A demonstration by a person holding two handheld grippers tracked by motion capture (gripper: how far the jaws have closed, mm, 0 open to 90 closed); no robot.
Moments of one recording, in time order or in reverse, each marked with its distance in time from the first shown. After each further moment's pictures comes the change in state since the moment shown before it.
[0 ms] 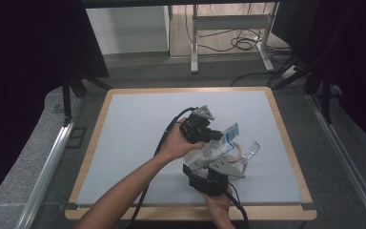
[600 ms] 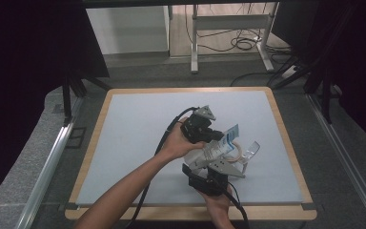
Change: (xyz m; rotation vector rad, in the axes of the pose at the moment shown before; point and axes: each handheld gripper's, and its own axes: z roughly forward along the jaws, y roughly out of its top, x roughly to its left) left arm -0.002 0.003 0.002 0.019 0.001 0.018; right arm 0.004 0.004 -0.002 -0.004 0.004 0.011
